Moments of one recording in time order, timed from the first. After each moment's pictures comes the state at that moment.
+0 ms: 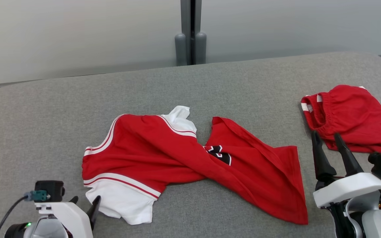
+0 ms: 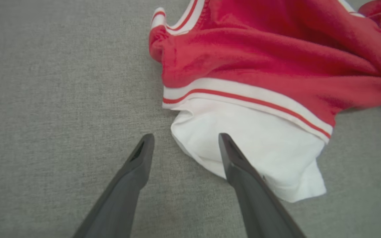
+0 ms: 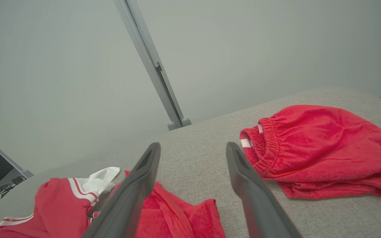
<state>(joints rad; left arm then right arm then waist) -0.11 0.51 -0.51 0.20 -0.81 0.19 0.23 -0.13 -0.08 0.02 0.16 0.42 0.13 0.02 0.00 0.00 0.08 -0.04</state>
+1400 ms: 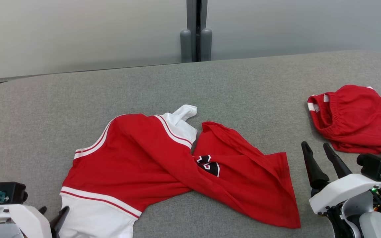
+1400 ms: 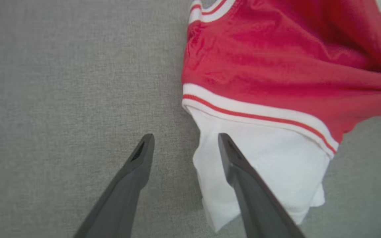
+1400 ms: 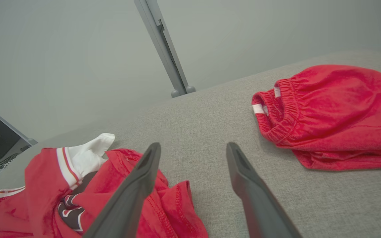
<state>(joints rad) -0.05 0.71 -0.44 0.12 -0.97 0.11 0.43 -0.14 -0.12 0.07 0.22 0.46 0.13 0.11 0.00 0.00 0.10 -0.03</state>
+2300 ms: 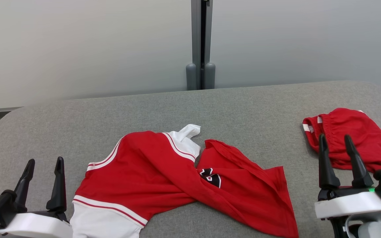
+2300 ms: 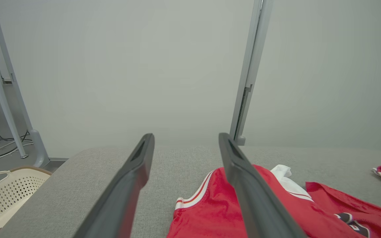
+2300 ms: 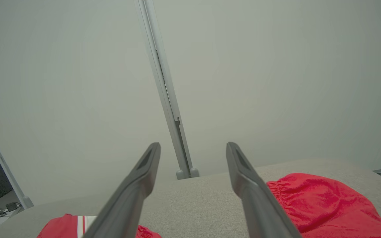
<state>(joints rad) 0.03 0.54 -0.31 -0.06 -0.71 0.28 -0.24 -0.09 -0.08 0.04 0.14 0.33 0.13 -0.21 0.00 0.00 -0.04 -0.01</state>
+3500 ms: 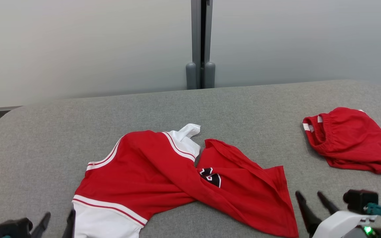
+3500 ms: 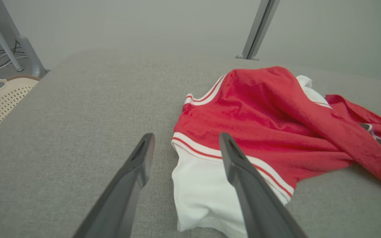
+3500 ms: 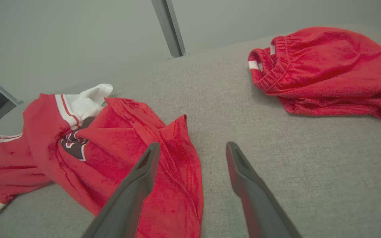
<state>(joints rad) 0.15 0.54 -0.33 0.01 -0.77 0.26 -0.05 0.01 -0.12 0.08 0.22 0.37 0.13 0.17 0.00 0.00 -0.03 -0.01</state>
